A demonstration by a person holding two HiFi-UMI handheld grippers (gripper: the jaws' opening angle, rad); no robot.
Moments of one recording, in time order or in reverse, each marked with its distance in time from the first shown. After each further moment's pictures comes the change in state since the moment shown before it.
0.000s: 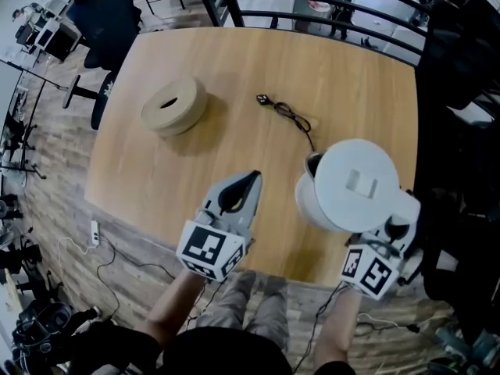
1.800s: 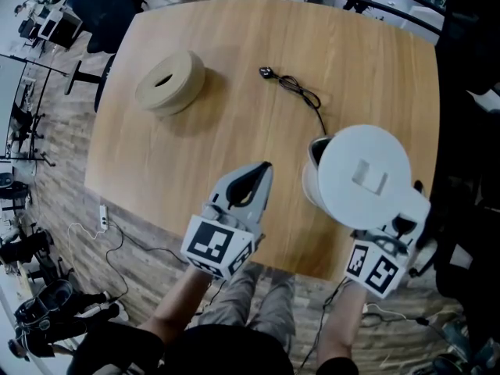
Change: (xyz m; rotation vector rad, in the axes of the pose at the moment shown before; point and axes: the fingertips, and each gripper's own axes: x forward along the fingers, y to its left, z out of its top) left arm 0.020 -0.007 -0.051 -0.036 0.052 0.018; right arm -0.001 0.010 -0.054 0.049 -0.014 0.053
